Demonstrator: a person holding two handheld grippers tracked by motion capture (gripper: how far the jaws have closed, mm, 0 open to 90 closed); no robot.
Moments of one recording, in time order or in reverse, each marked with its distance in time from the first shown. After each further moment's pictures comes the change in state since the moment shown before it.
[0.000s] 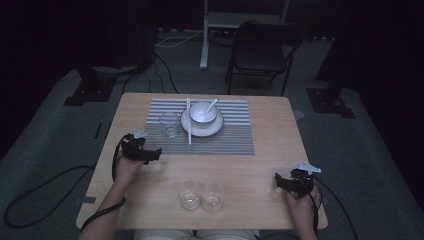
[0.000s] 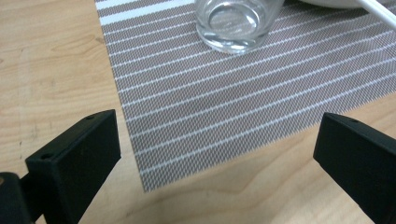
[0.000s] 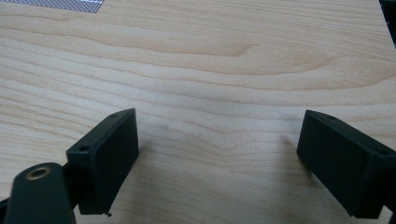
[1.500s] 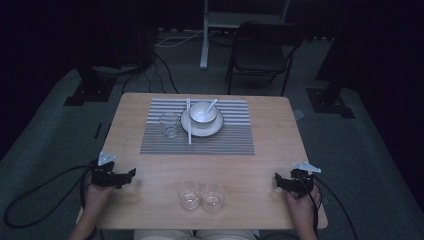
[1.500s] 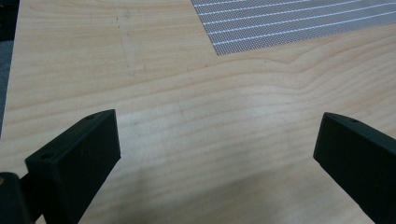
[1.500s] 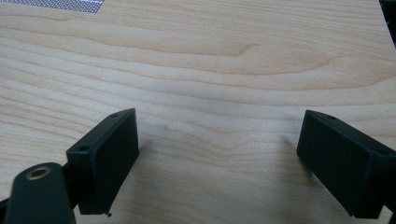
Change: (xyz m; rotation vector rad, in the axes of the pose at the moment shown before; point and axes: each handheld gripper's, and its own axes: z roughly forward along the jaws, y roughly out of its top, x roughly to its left) left arm 0.040 -0.091 -0.062 -0.056 0.004 -0.100; right arm 0.000 0.000 0.000 0.000 0.000 0.000
